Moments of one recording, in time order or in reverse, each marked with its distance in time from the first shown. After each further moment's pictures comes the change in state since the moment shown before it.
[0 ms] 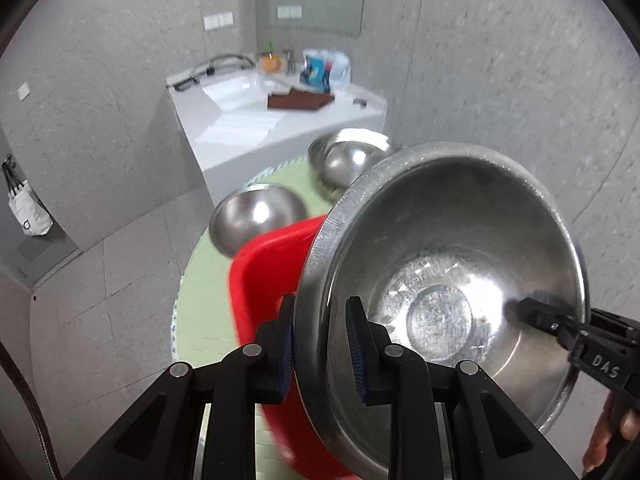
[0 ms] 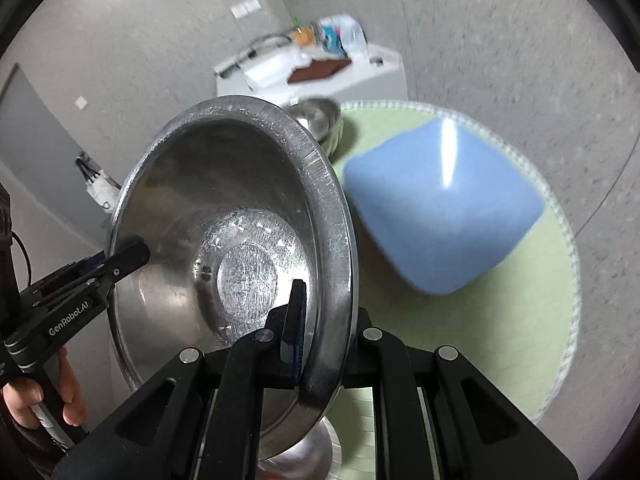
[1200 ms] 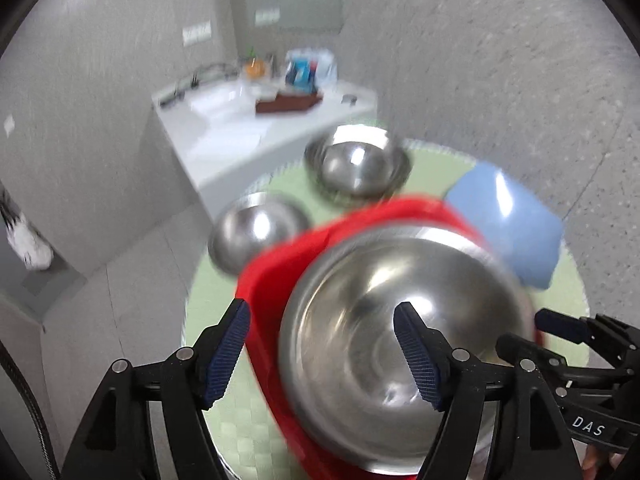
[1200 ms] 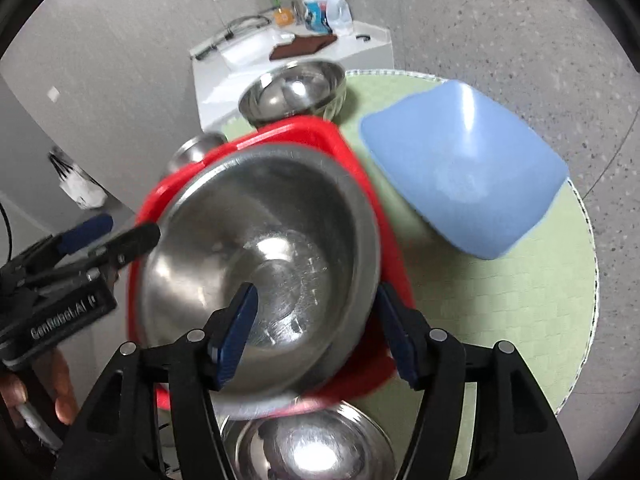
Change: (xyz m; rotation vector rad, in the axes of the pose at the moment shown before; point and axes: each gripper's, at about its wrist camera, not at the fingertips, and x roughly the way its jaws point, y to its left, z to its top) left arm -0.002 -0.009 0.028 0.104 -0.044 0.016; right arm 0.026 0.028 -0.018 0.023 0.018 -0.089
